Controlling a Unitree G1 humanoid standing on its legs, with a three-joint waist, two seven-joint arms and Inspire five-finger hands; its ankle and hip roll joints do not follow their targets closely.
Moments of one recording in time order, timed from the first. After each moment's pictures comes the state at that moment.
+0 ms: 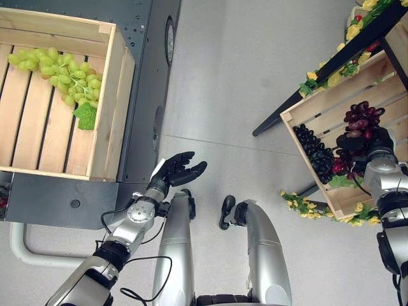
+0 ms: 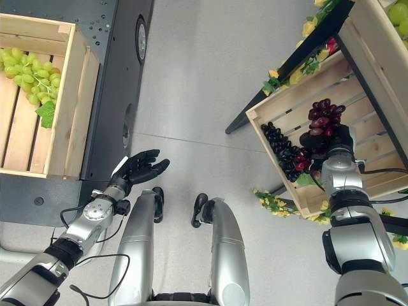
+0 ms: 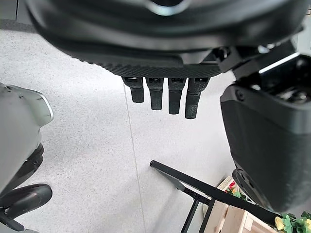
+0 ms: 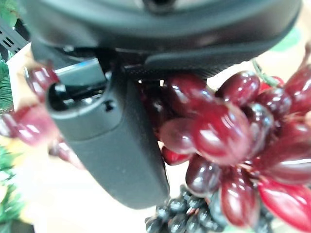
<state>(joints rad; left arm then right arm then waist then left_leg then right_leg) -0.38 0.57 -0.51 0.56 -0.49 -0.24 0.07 -0.82 -0.76 0.21 1.03 0.44 0.13 -0.26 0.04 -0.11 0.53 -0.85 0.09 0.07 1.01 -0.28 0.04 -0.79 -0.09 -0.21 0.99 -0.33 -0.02</state>
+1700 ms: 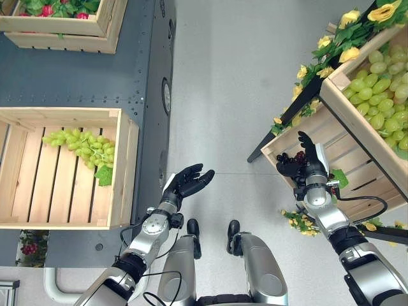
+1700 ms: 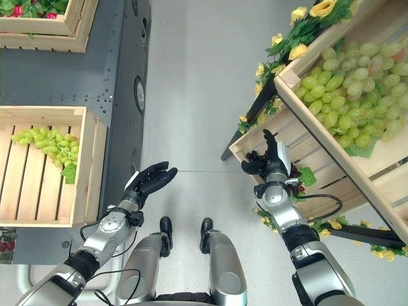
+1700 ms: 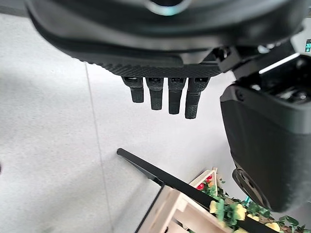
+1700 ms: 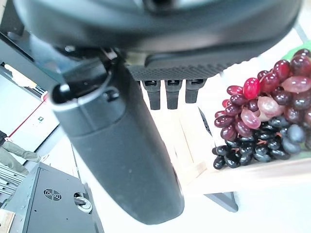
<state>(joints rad) -0.32 0.39 -0.49 0.62 -0.54 -0.25 0.08 -0.48 -0.49 0.34 0.62 0.09 -0.03 -0.42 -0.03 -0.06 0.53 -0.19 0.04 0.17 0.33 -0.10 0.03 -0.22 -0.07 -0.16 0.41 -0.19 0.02</state>
